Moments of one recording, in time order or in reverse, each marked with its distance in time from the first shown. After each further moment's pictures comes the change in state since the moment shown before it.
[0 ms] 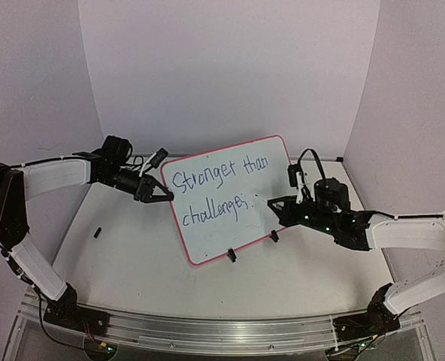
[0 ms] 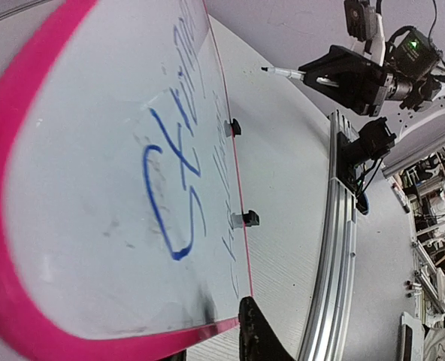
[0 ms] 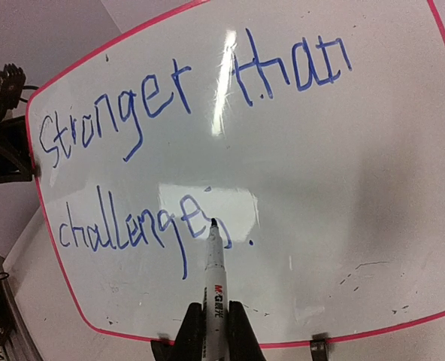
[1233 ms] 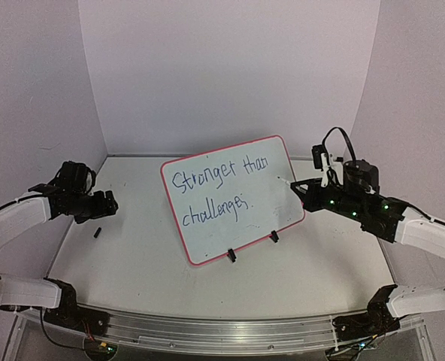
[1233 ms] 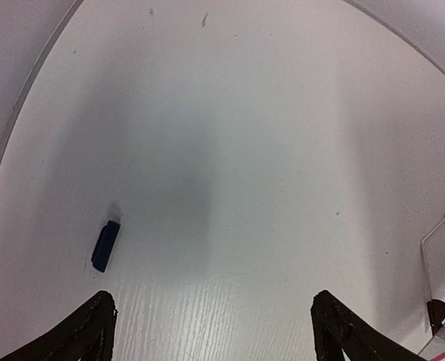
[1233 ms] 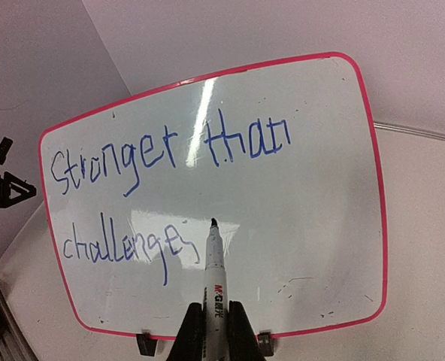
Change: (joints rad) left arm 0.156 -0.481 -0.397 -0.061 -0.983 -0.590; right arm -0.094 -0.242 0.101 -0.312 -0.010 -0.113
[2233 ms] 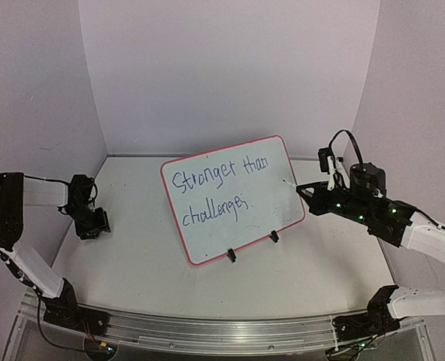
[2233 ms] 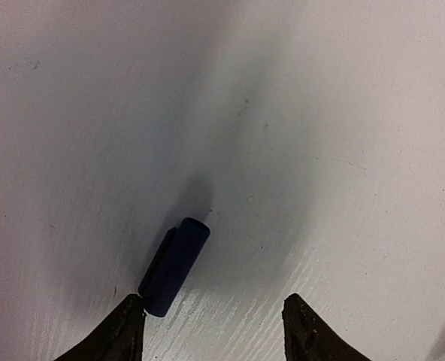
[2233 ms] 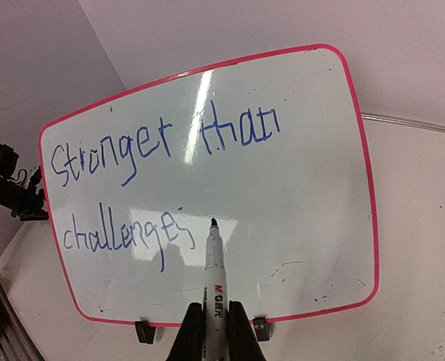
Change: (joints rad) left arm 0.200 0.438 0.036 0.004 0.062 -0.019; right arm -0.014 -0.073 -0.024 -0.064 -0.001 0.010
